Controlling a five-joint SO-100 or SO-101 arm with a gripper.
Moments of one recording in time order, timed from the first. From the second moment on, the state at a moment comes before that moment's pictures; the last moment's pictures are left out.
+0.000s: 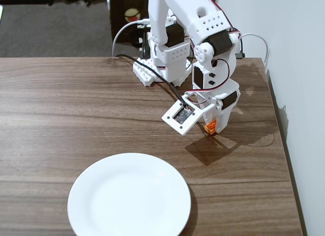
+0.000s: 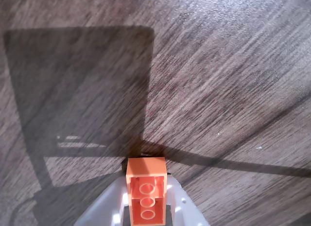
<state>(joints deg) -32.5 107.5 137.5 53.0 -8.1</state>
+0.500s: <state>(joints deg) -30.6 110.3 139.0 53.6 -27.0</state>
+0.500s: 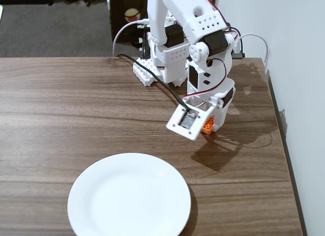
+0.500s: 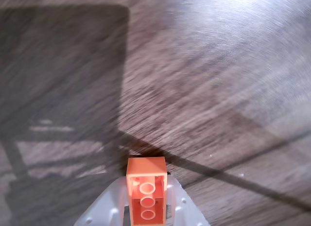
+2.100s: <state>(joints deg) -1.8 130.0 131.7 46.0 -84.6</state>
